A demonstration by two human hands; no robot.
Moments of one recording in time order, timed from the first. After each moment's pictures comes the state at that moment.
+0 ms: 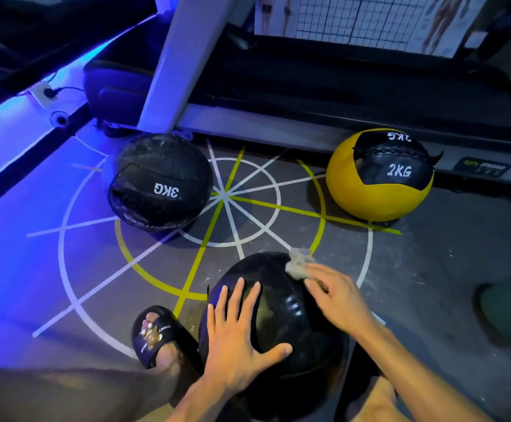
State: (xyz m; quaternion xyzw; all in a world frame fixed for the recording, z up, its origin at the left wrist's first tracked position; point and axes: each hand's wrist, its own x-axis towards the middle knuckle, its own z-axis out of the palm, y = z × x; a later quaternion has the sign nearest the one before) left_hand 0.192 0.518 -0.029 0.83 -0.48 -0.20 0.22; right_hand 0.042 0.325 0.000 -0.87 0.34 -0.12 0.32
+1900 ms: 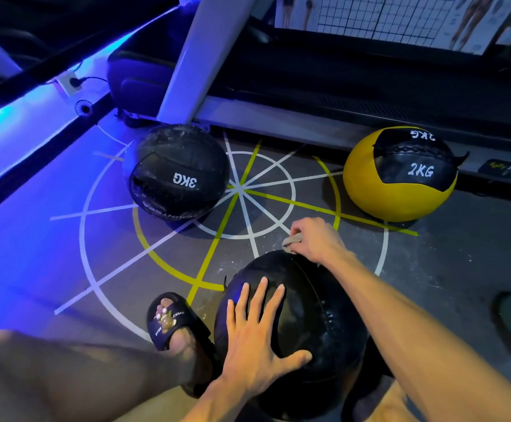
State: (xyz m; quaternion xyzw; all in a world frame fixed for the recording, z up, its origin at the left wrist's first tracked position) left_hand 0.175 0.525 -0.027 0.82 -0.51 -0.20 0.20; right_hand 0.161 0.281 0.033 -0.89 0.41 0.09 0.14
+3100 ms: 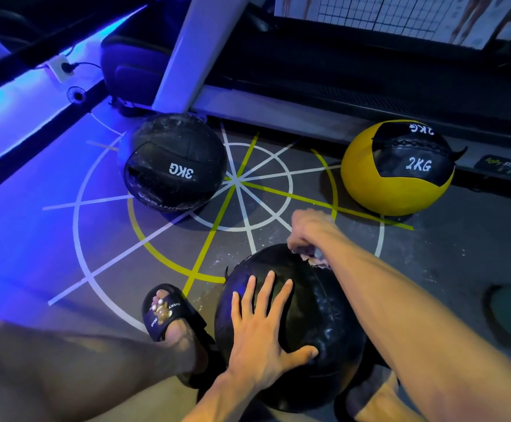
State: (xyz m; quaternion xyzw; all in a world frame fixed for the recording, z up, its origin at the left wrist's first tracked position) left_hand 0.161 0.518 -0.025 0.82 -0.51 -0.19 0.18; right_hand 0.191 0.286 0.063 -0.86 0.44 0.27 0.07
